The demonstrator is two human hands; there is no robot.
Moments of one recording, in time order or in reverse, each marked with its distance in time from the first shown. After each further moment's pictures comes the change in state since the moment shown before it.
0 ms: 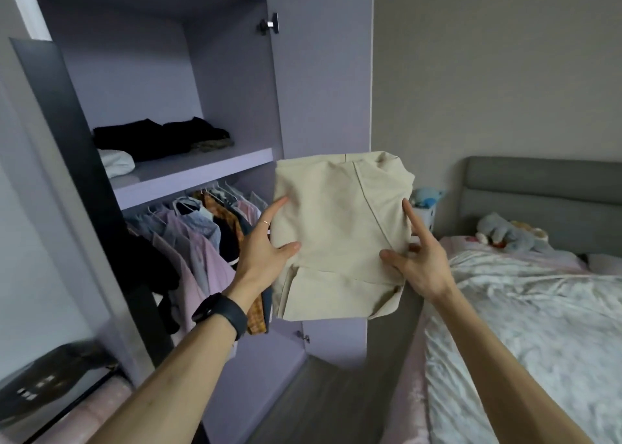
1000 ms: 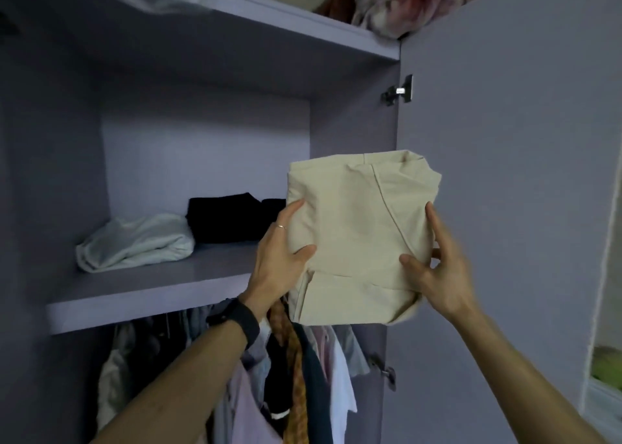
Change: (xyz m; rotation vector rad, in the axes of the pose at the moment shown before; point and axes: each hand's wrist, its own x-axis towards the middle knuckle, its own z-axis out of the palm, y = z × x) left_hand 0.410 -0.125 -0.034 0.327 0.459 0.138; right_hand 0.495 0.076 0.221 0.106 -0.131 -0.434
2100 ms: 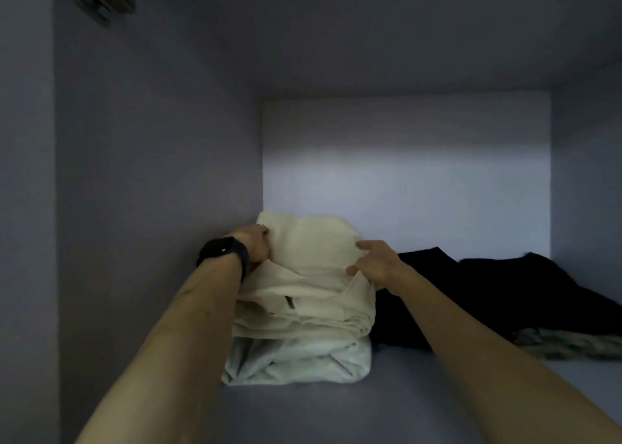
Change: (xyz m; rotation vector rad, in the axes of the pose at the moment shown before) left_hand 0.253 -0.278 -0.375 1.090 -0.141 -0.825; right_hand 0.233 -0.140 0.595 0.298 -0.895 0.214
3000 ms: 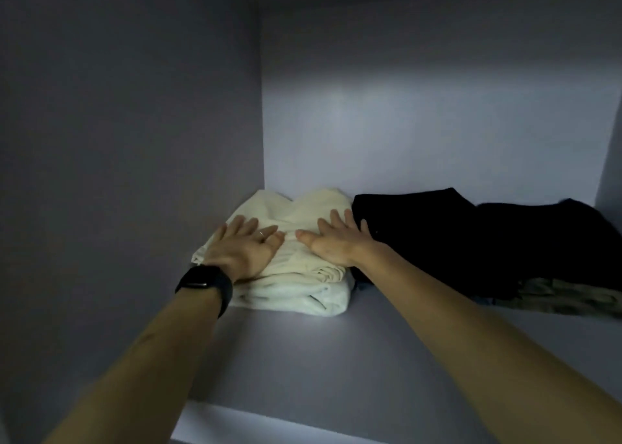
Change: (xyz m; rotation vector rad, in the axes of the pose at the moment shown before) left_hand -0.049 0.003 0.117 0.167 -0.031 -0.047; right_hand 0.003 0.029 0.049 -0.730 -0.324 -0.177
